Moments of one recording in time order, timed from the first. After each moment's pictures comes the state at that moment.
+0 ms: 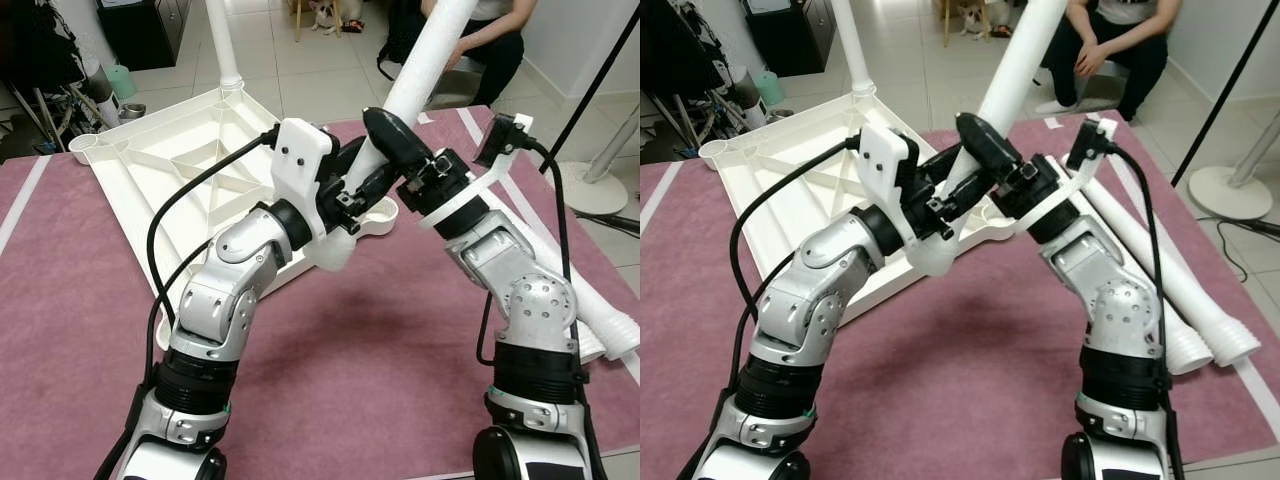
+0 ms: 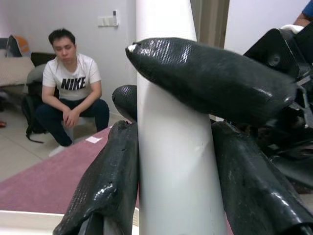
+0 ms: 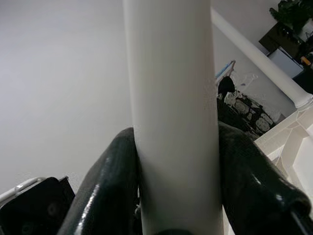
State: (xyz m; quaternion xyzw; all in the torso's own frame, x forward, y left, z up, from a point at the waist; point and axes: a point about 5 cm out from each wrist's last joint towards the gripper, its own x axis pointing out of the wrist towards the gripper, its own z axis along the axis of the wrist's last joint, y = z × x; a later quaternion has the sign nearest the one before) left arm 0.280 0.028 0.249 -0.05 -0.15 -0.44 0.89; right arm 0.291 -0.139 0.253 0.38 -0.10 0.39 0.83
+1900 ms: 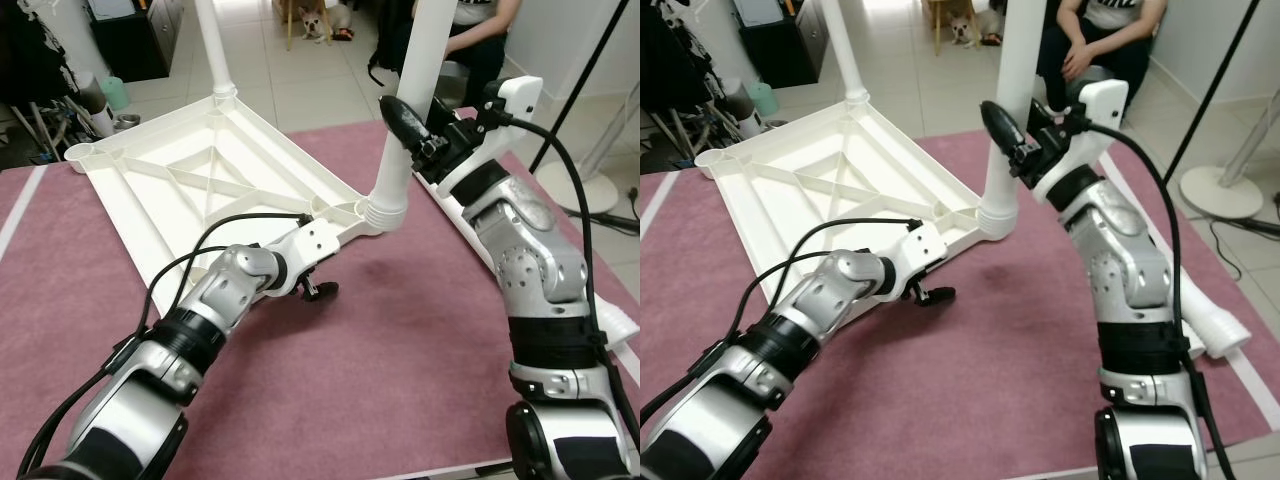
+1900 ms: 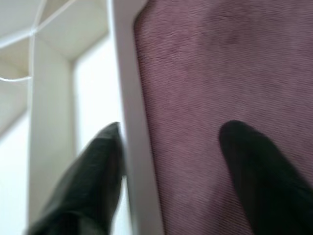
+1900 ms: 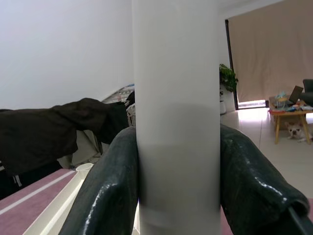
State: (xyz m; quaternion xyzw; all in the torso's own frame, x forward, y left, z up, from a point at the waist) left arm 0.332 0.034 0.124 0.28 0.17 -0.48 0.82; right arm 0.319 -0.153 0.271 0.05 -0.19 0.29 0.94
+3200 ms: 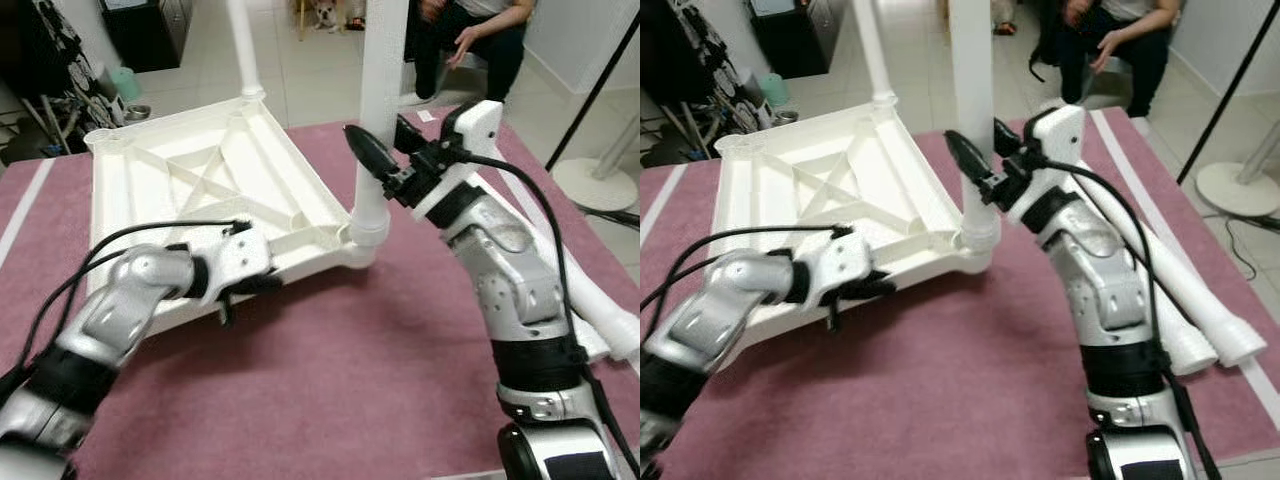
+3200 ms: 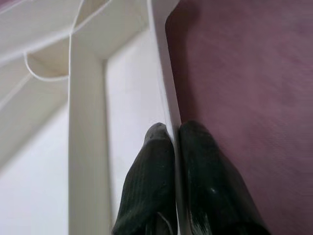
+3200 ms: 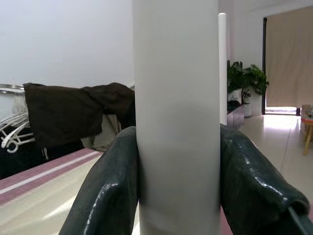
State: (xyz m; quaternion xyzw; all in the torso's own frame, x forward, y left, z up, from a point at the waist) left arm 0.266 0.125 0.139 0.32 0.11 -0.57 0.75; right arm 0.301 -0.119 0.258 0.00 -0.21 0.35 0.92
